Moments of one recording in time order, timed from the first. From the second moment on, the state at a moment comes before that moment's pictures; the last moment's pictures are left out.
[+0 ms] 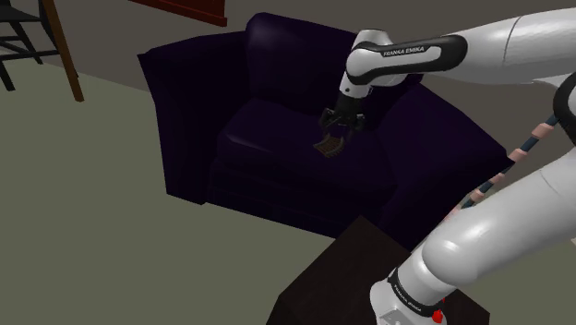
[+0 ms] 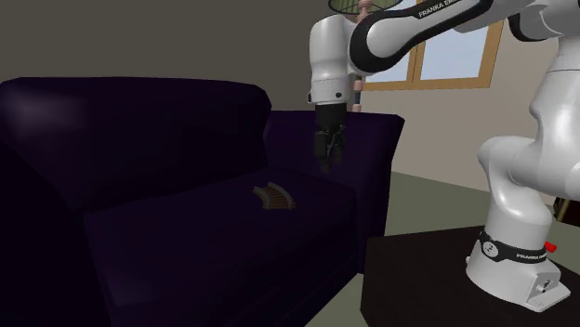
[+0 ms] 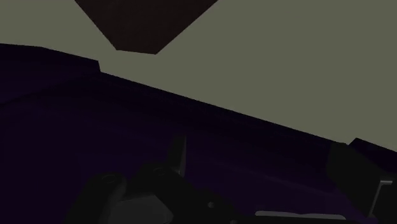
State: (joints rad) arm -0.20 -0.23 -0.11 -2.22 -0.01 1.91 0.43
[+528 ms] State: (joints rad) arm -0.26 0.02 -0.17 -2.08 0.02 2.04 0.54
